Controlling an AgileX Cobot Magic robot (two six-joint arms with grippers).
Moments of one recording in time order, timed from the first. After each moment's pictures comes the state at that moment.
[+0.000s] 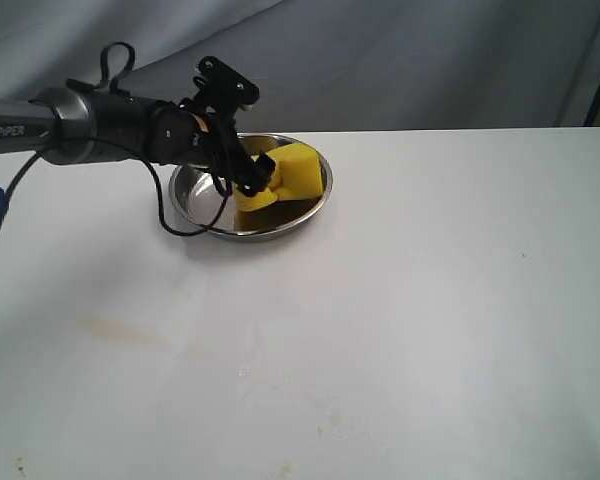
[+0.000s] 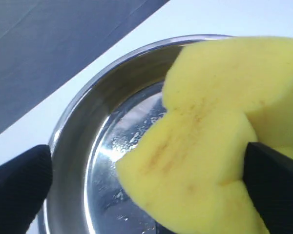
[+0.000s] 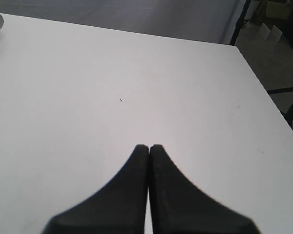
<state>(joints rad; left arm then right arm) -0.39 2.25 -1.57 -0.07 0.13 0.43 -0.08 0.21 0.00 -0.01 0.23 -0.15</state>
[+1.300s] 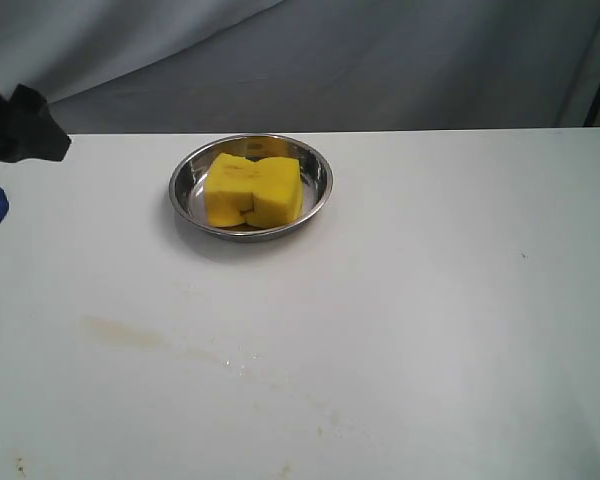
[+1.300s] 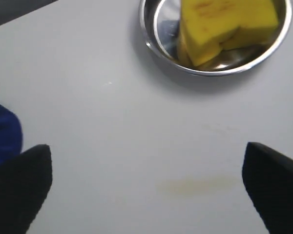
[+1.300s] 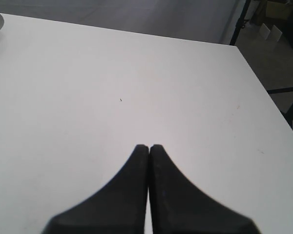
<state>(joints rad) -0.10 1.42 -1.21 -0.21 0.86 0.45 -0.08 0.21 0.00 -0.01 0.23 -0.15</state>
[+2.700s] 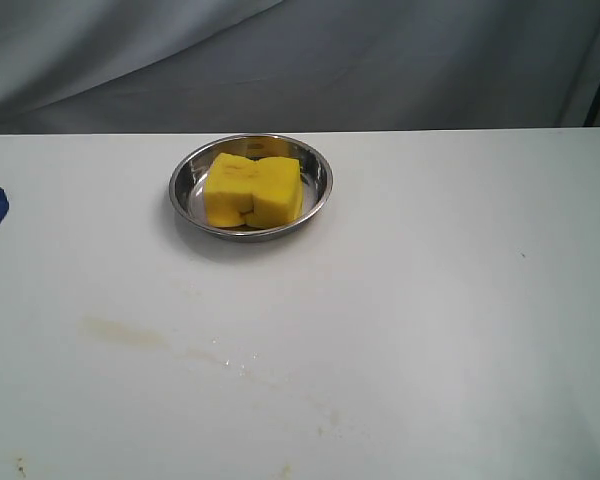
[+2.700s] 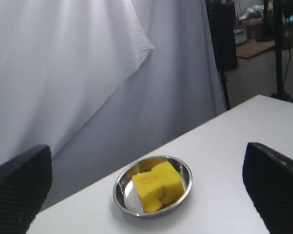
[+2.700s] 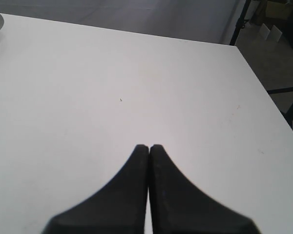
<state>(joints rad) -0.10 0.33 -0.91 -0.55 0.83 0.64 -0.08 0.21 0.00 -0.01 0.23 -0.15</state>
